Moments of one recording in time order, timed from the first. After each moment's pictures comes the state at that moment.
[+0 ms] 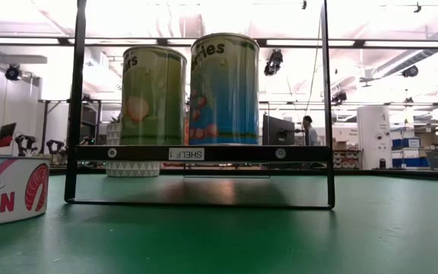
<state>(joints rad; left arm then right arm) -0.74 1.72 1.36 -0.04 -1.04 0.28 0.94 1.64 0.88 -0.64 0.31 1.14</state>
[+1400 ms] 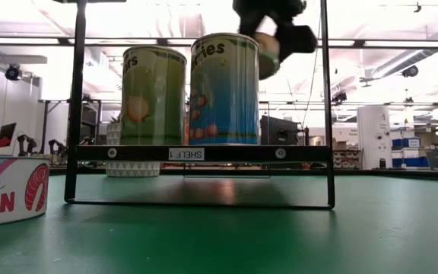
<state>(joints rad) -0.53 0.81 0.60 0.05 -0.92 0.37 0.10 1.77 1.66 -1.01 0.05 0.80</state>
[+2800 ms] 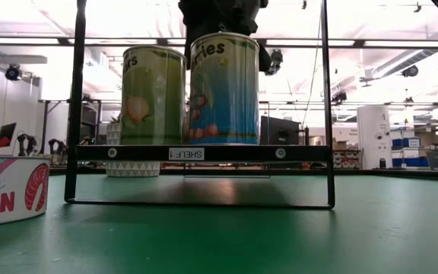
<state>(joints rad) -0.53 0.77 0.59 0.07 -0.92 0.49 0.09 2.03 1.91 -0.99 -0.03 0.68</state>
